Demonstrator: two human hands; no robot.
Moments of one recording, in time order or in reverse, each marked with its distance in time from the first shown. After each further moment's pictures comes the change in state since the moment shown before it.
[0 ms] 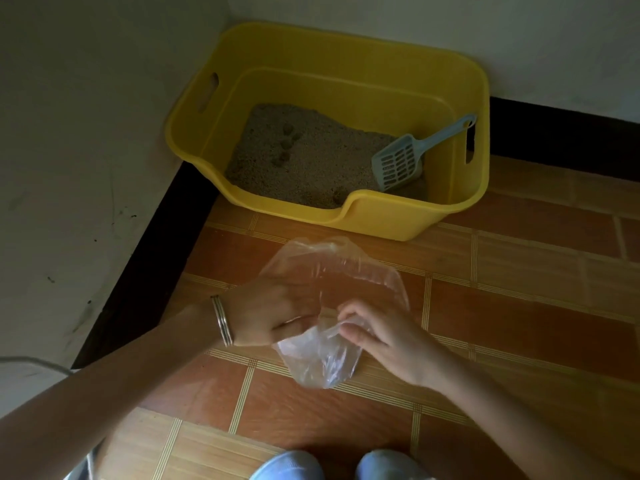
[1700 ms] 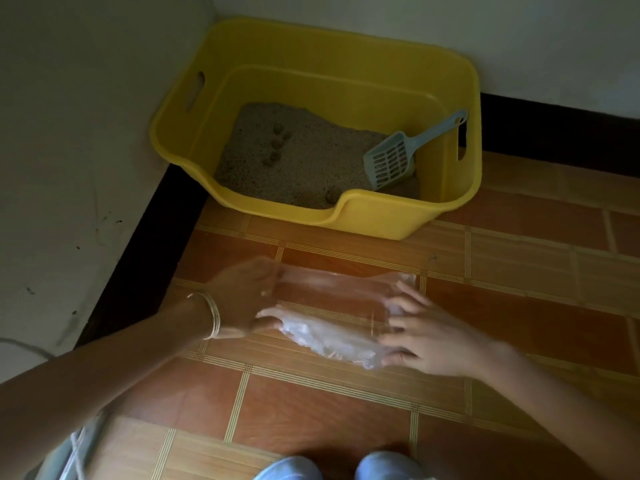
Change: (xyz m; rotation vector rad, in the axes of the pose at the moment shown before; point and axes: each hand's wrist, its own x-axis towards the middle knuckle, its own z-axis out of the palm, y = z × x) left_hand -0.012 -0.017 0.008 0.187 -0.402 -0.298; right_hand -0.020 0.057 -0.017 -0.607 -0.350 -0.181
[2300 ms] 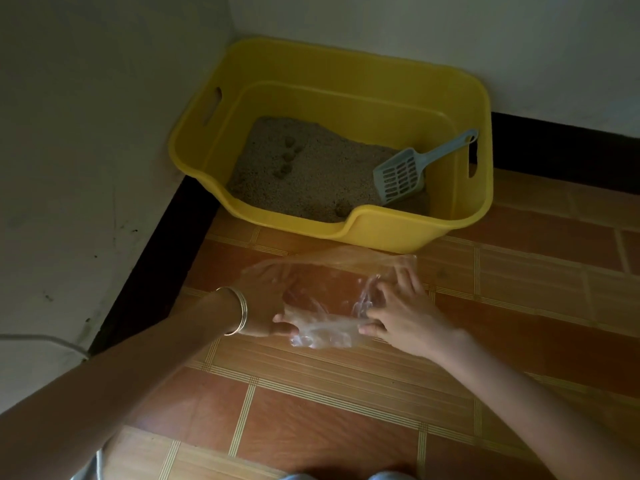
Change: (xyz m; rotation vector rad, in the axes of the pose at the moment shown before) left_hand 0.021 -0.011 0.012 -0.262 -0.174 -0.105; right_hand 0.055 0.003 -0.019 -0.060 0.067 0.311
